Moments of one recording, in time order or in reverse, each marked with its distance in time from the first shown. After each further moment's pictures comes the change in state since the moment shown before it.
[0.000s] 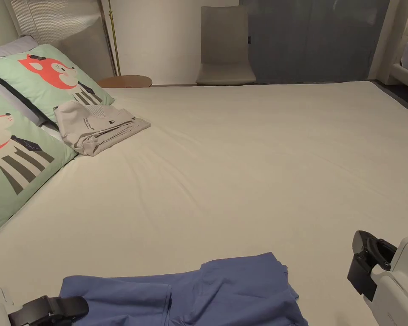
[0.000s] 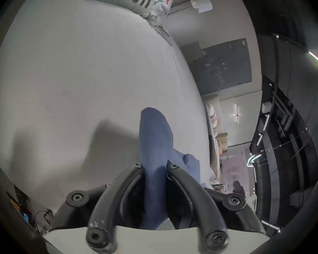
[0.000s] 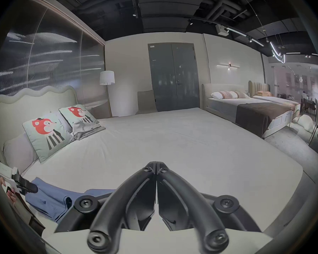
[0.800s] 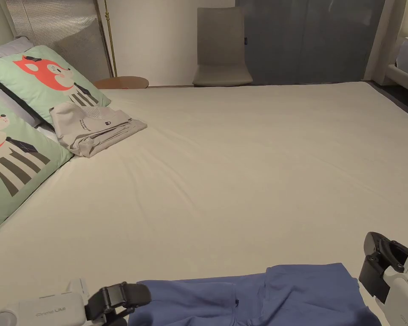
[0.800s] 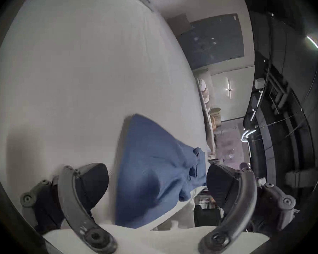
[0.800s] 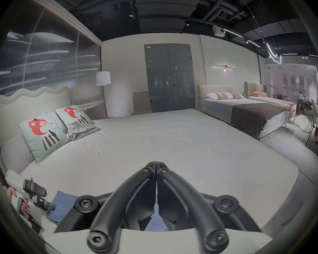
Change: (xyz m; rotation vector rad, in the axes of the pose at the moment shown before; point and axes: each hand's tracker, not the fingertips) left arm -0.043 0.007 -0.132 -0.242 -0.077 -0.087; right arm 0.014 0.004 0.006 0.008 -0.040 0.001
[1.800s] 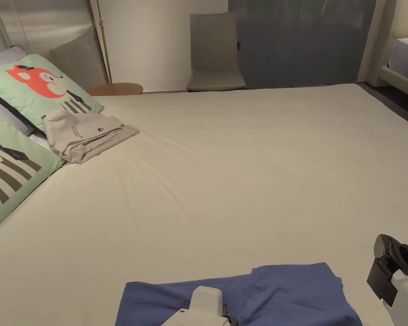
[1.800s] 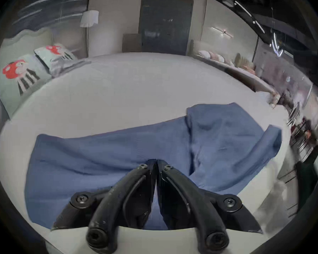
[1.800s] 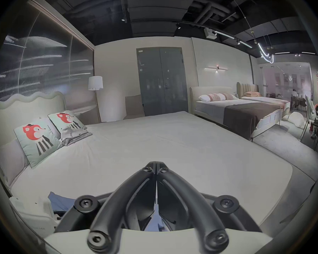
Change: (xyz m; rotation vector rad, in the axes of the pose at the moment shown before) left arm 0.197 -0.183 -0.156 0.211 0.494 -0.814; right arm 0.039 -0.001 0.011 0.035 -0.057 -0.028
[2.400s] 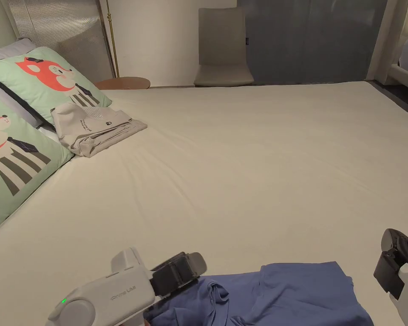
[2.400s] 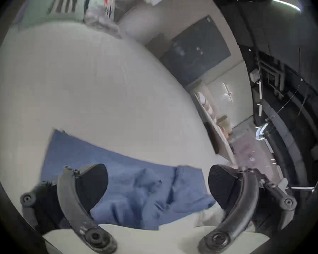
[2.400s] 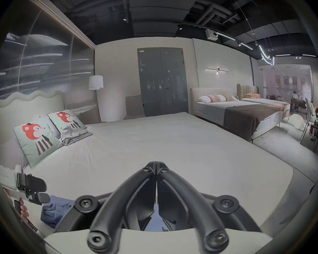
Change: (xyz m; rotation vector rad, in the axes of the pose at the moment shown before) left arm -0.140 0.039 0.061 0.118 -0.268 0.626; right arm -0.013 0.002 -0.006 0.003 -0.001 0.011
